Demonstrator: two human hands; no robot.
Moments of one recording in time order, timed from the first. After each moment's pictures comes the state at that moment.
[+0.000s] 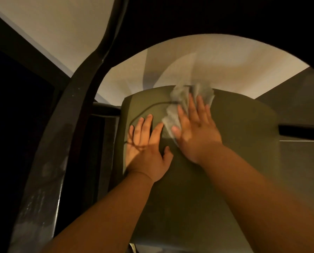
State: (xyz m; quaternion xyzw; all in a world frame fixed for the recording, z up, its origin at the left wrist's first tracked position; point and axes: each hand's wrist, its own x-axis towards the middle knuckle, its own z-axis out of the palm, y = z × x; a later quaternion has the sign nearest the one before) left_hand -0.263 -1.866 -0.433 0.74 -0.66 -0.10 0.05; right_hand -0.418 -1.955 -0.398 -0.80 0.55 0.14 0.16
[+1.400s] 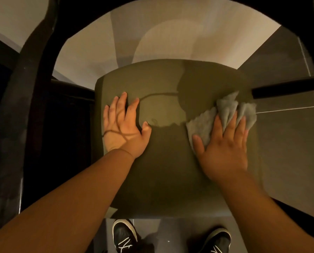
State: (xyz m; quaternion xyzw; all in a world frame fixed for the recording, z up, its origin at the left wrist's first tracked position) left_hand -0.266 -1.865 -0.428 0.74 -0.67 -0.08 0.08; right_hand -0.523 -1.825 -0.415 -0.62 0.77 0.07 0.15
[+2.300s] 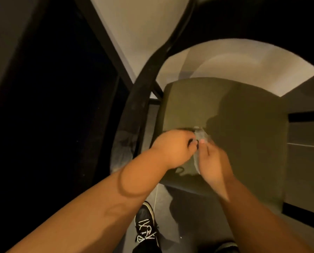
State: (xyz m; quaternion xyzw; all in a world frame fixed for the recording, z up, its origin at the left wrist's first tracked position) left_hand -0.248 -1.780 -0.288 0.65 -0.70 -0.30 0.03; right_hand -0.409 -1.768 -0.340 -0.67 0.63 -0.14 0.37
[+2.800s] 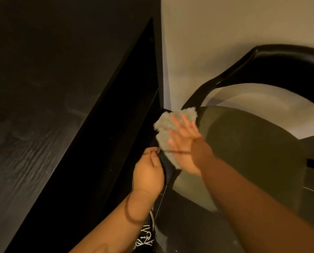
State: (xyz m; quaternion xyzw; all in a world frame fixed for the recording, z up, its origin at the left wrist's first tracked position) left_hand -0.152 -1.668 -0.250 0.86 -0.24 -0.28 0.35; right_hand -0.253 -1.809 -0.260 -0.94 0.28 0.01 0.17
